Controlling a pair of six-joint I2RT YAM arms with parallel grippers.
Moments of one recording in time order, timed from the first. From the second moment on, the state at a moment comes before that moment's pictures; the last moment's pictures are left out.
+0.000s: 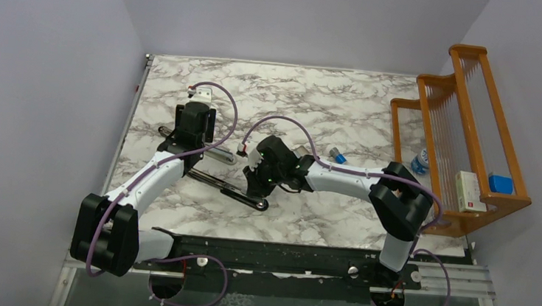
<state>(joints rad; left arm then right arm) -0.27 1.24 0.76 -0.05 -0.44 -0.02 0.98 1.83 1.16 -0.14 -0.31 0.08</state>
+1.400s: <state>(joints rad) -0.27 1.24 0.76 -0.05 -0.44 -0.02 0.99 1.86 1.21 -0.19 -0.36 -0.02</state>
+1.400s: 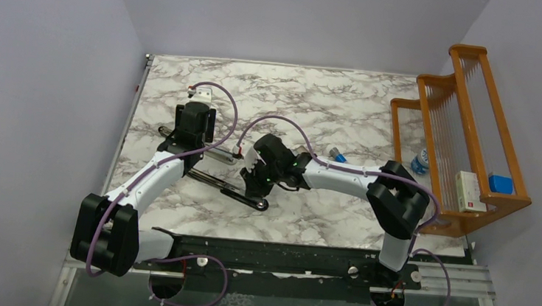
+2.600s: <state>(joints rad) -0.27 1.24 0.76 -0.05 -0.44 -0.02 0.99 1.85 1.21 -0.20 -0.30 0.00</state>
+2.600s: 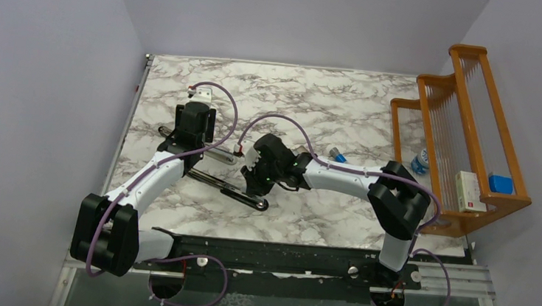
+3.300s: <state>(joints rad) -0.27 1.24 0.76 -0.05 -0.44 -0.02 0.99 1.86 1.21 -0.20 -0.33 -0.01</state>
